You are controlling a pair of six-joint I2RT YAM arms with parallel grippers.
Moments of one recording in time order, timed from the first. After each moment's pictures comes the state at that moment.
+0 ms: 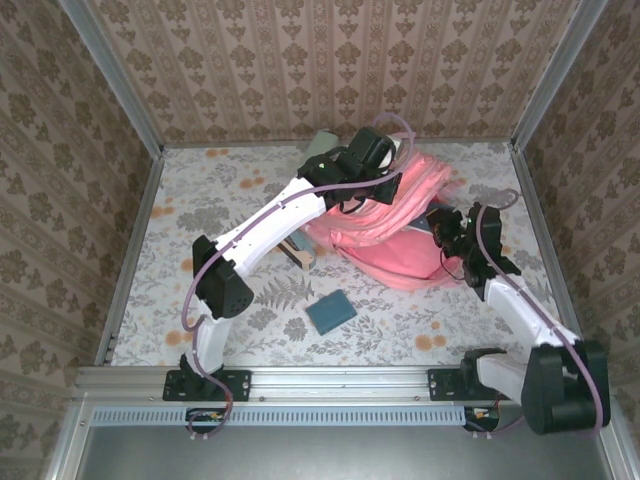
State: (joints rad) left arm -0.93 2.06 2.20 -0.84 0.00 -0.37; right arm 0.05 1.14 0.58 0.12 -0.27 1.19
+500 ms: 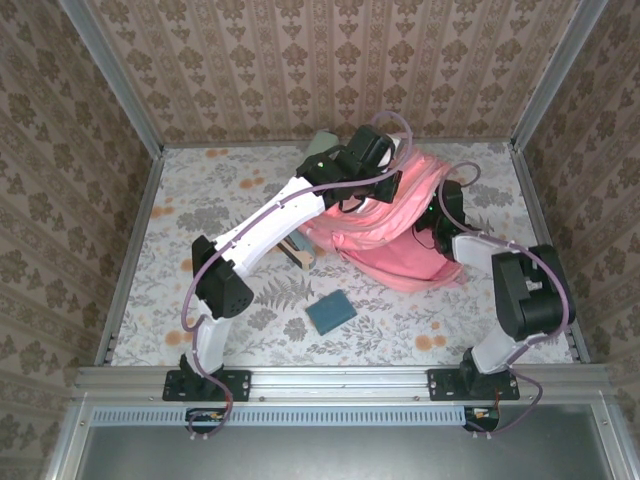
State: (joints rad) left arm -0.93 2.06 2.22 -0.85 0.02 -0.39; right arm 0.14 1.65 0.83 0.39 -0.21 1.29
